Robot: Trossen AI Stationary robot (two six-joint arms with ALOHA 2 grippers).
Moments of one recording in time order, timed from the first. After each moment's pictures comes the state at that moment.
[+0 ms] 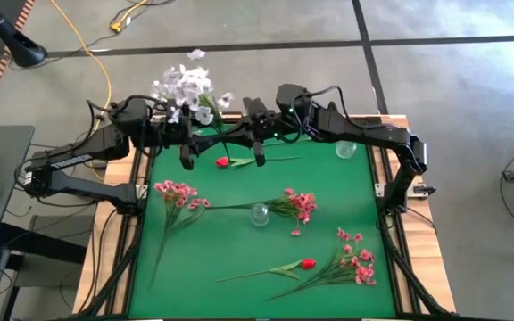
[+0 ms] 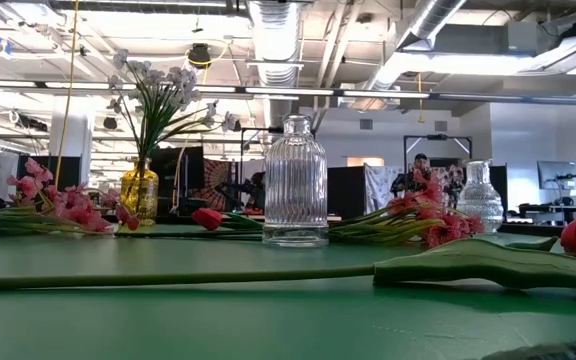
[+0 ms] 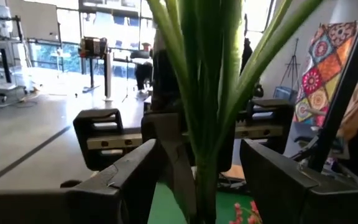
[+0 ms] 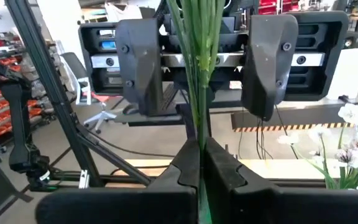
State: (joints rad) left arm 0.26 1.05 1.22 -0.12 0.14 -0.12; right arm -0.22 1.77 1.81 -0.06 -0.42 0.12
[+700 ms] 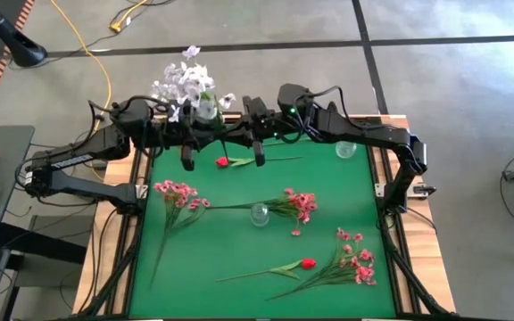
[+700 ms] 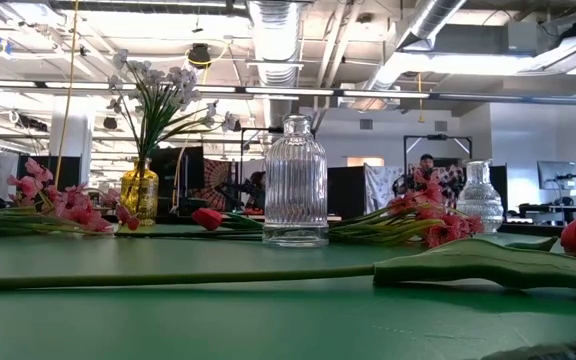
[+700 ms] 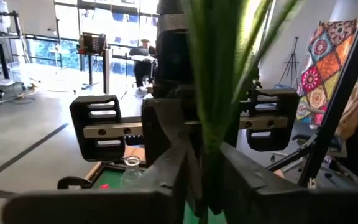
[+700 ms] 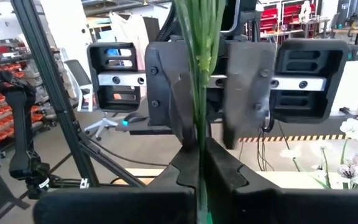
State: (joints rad) left arm 0.26 1.05 1.22 -0.13 0.14 -0.12; right arm -0.21 1.77 1.81 -0.02 -0.42 0.14
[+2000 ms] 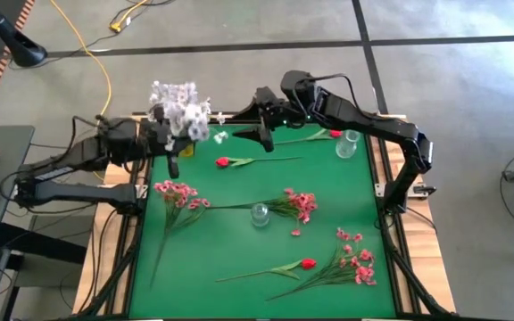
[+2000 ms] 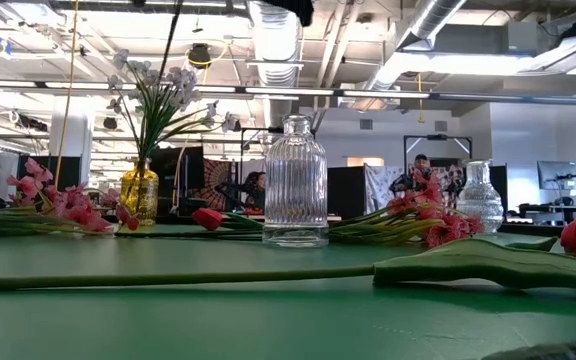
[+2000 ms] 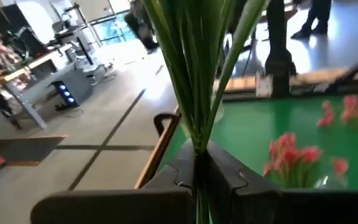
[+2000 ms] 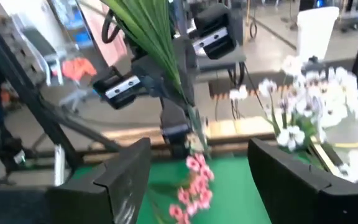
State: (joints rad) left arm 0.26 0.77 0.99 -0.41 -0.13 0.25; right arm -0.32 1.73 1.81 -0.29 -0.42 0.07
